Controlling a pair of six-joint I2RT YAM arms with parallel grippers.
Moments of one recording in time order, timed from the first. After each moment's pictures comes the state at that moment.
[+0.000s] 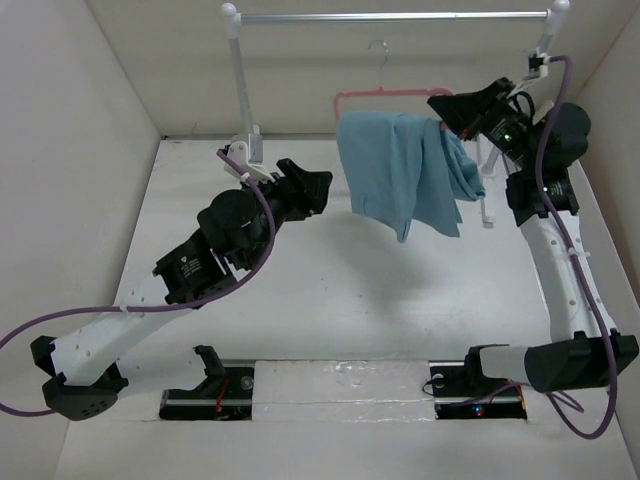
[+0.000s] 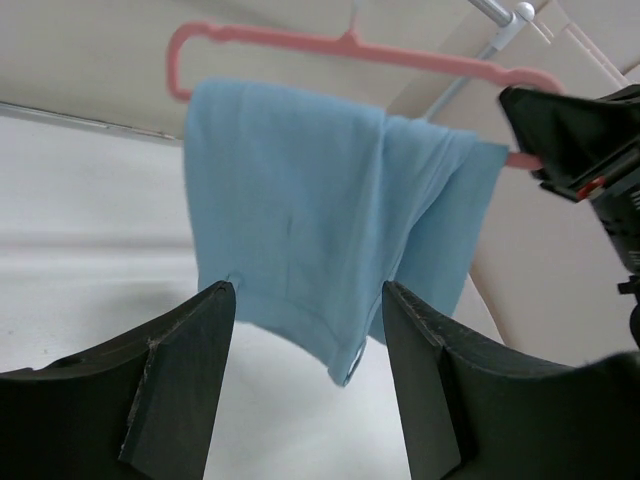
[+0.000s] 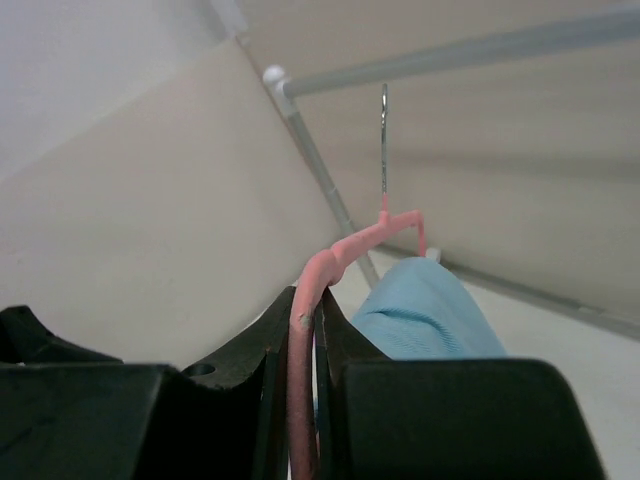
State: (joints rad) left arm -1.02 1.04 1.32 -0.26 -0.57 -0.61; right arm 0.09 1.28 1.47 0.16 -0.65 0.66
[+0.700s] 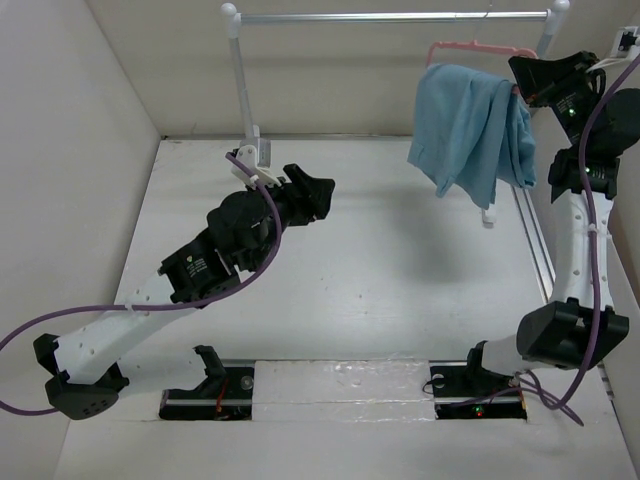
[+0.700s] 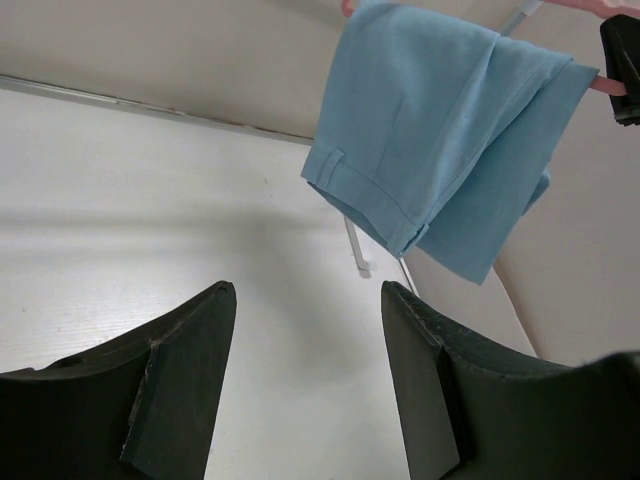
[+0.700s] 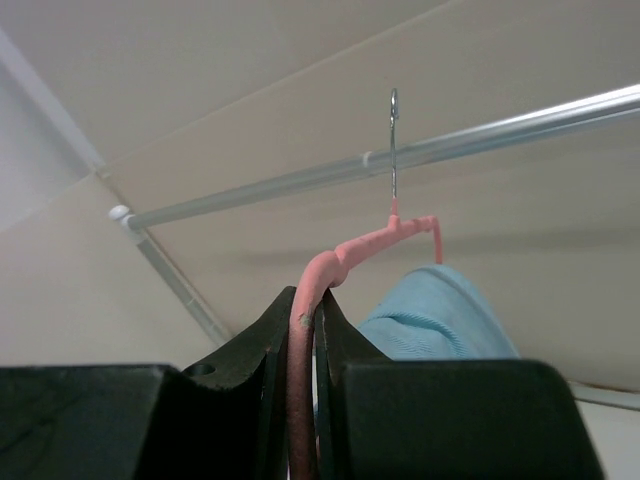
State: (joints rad) left arm -1.02 1.04 1.30 -0.30 -0.56 -0.63; right arm -0.27 1.41 1.61 0.29 -0.62 0.75
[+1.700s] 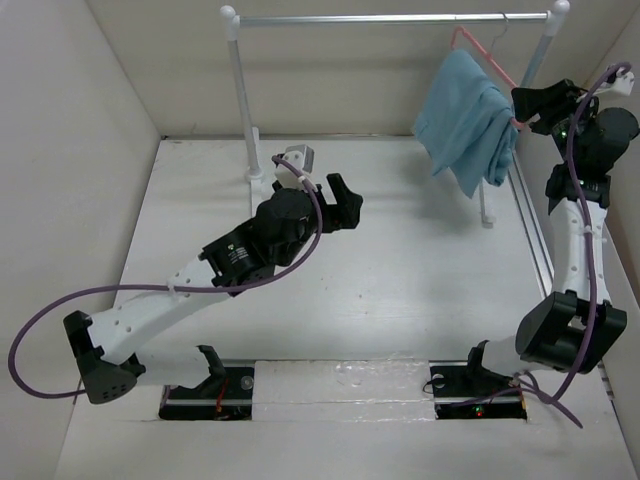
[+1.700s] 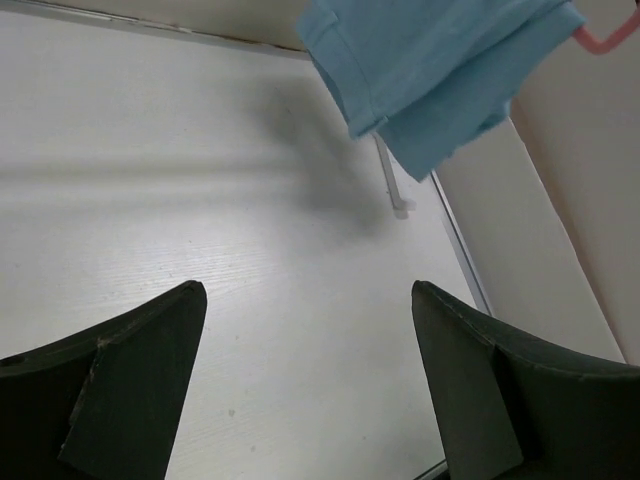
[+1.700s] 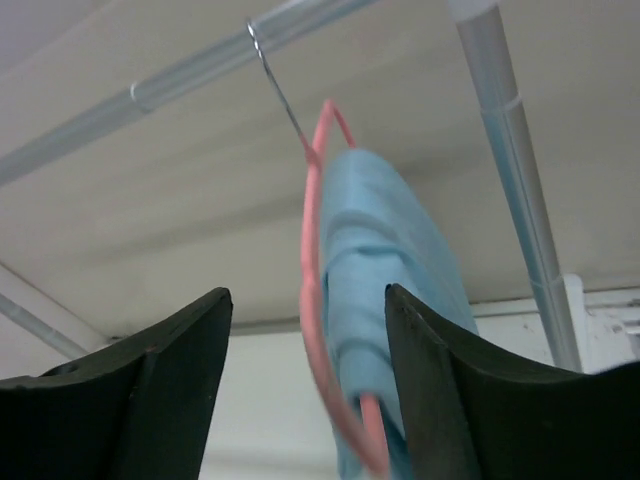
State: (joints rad) left arm -1.02 1.18 1.28 -0.32 -0.51 -0.64; right arm -0.35 1.42 1.42 0.26 -0.47 0.56
